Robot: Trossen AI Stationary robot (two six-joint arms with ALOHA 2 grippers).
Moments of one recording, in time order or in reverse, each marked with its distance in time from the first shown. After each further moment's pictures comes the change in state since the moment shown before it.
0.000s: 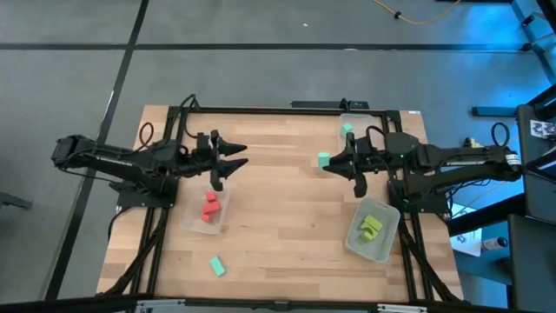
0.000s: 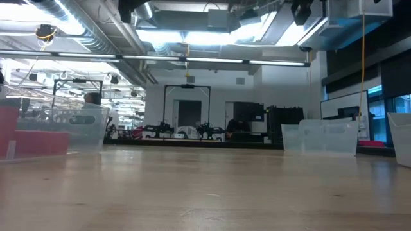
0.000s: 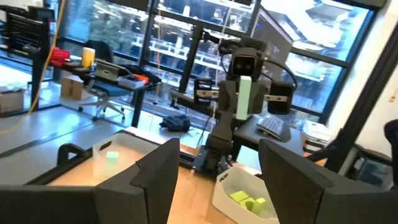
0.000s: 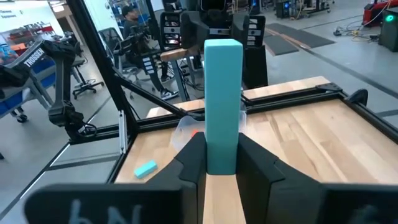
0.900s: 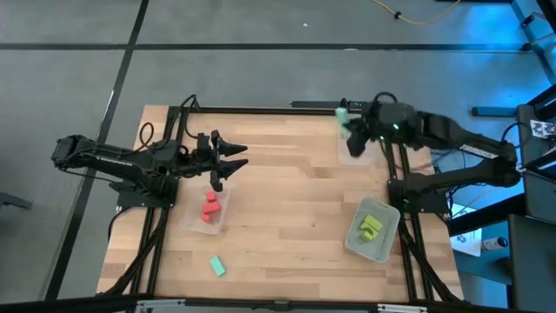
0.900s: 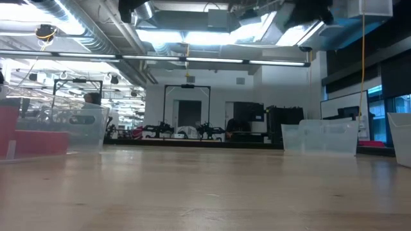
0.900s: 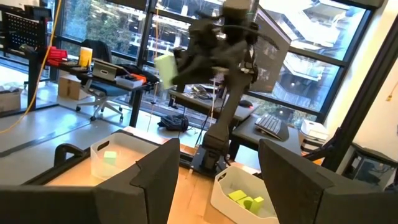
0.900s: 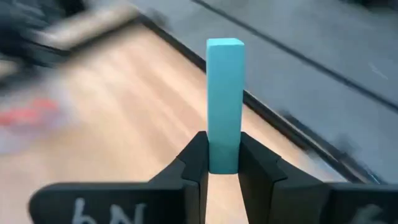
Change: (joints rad) left arm 0.000 0.002 0.000 0.001 0.010 -0.001; right arm -0.212 0.132 0.471 -0.831 0.421 0.089
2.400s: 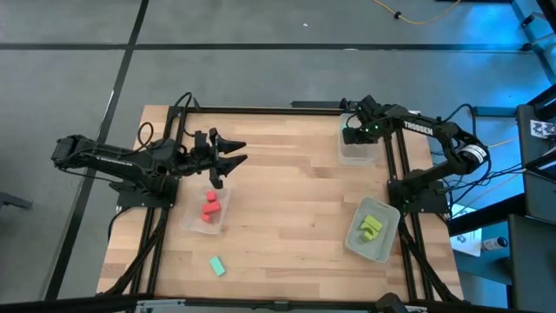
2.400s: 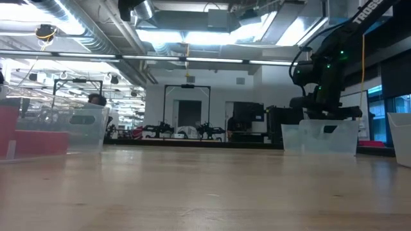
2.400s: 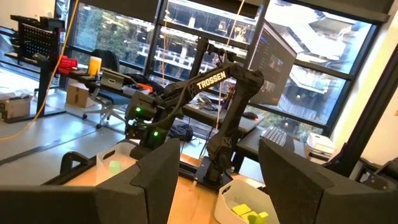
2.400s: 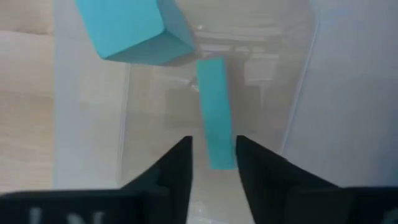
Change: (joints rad) left arm 0.001 0.000 0.000 0.044 -0.042 0.001; right arm -0.734 0.423 -0.431 0.111 -0.404 0.192
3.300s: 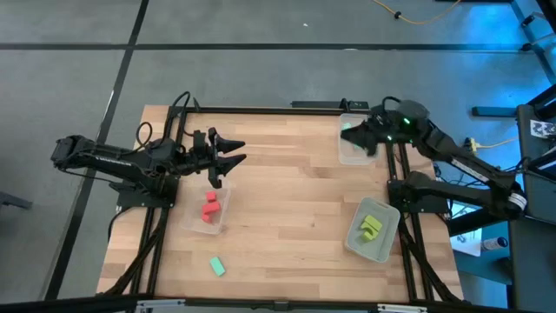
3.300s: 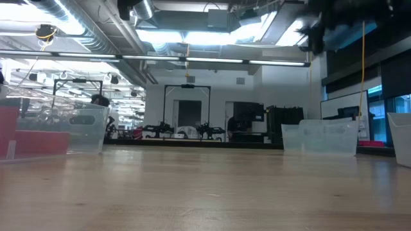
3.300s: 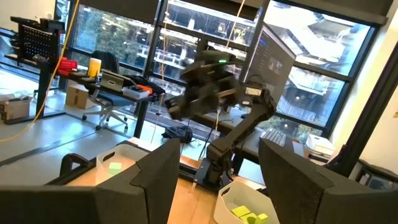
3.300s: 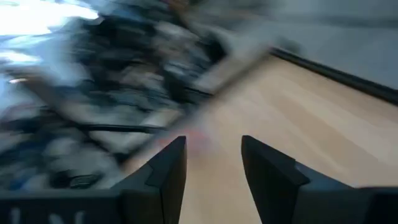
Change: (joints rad) left arm 0.000 -0.012 0.000 -0.006 0.000 0.000; right arm 0.299 -0.681 -0.080 0.484 -0.477 -0.016
